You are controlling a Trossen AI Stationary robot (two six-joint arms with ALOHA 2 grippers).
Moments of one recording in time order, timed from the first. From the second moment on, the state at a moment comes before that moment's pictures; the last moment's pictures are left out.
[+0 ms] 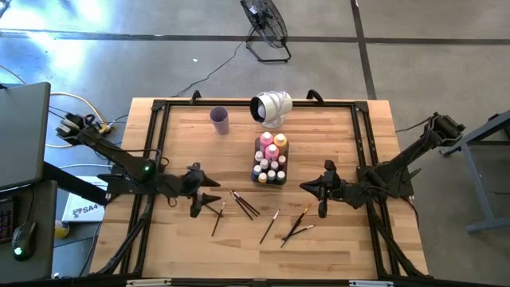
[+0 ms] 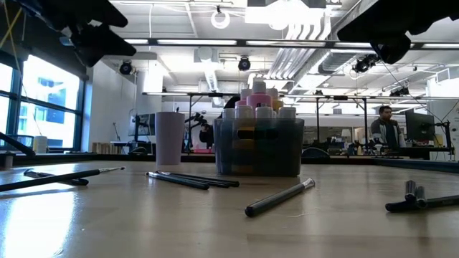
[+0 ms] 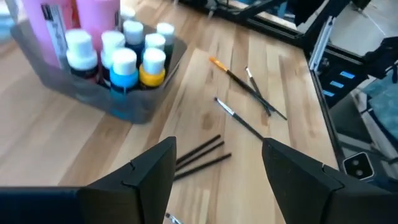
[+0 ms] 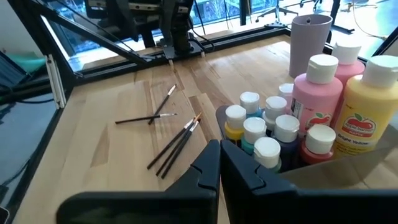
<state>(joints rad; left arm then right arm) -0.49 0.96 0.57 -0.06 -0.46 -0.58 0.60 1.04 0.51 0.12 0.75 0.49</state>
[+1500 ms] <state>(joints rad) -0.43 1.39 0.57 -0.08 -0.41 -1.01 0.60 1.04 0.51 0.11 0.75 0.49</state>
